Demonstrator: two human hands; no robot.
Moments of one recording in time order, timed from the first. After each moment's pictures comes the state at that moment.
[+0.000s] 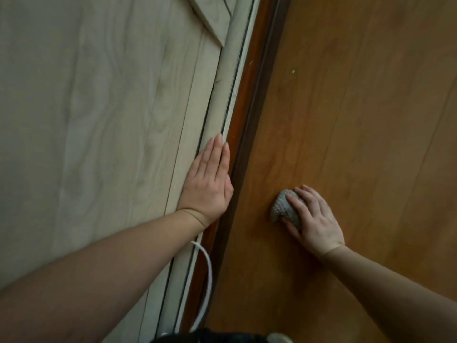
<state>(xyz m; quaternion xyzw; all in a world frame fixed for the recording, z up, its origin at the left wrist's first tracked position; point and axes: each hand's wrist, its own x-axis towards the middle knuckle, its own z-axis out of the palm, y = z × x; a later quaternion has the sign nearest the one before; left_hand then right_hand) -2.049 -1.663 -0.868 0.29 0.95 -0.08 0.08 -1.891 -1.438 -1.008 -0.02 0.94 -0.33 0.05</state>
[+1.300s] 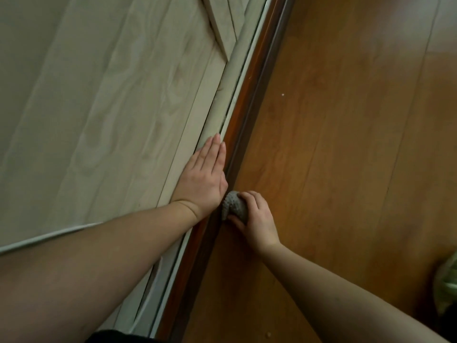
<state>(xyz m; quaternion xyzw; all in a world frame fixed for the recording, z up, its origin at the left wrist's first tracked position) -2.047 -1.655 -0.860 0.27 0.95 -0.08 0.09 -1.935 -1.531 -0.974 0.05 0.88 -0.46 0.09</state>
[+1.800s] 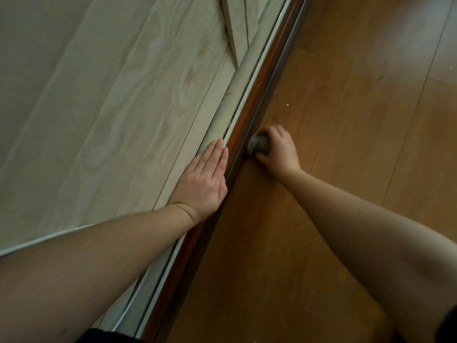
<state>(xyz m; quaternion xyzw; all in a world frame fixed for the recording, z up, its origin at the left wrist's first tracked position) -2.046 -1.658 -0.861 0.27 0.96 -0.06 0.07 -2.096 -1.444 -0.964 0.02 0.92 -0.38 0.06</state>
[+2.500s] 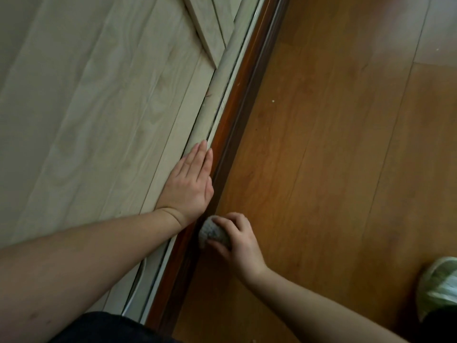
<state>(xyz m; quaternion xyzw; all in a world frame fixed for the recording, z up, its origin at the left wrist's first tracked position) -2.045 -1.654 -0.859 0.26 0.96 -0.07 0.08 -1.906 -1.533 -0.945 -0.02 0.85 -0.52 0.09</state>
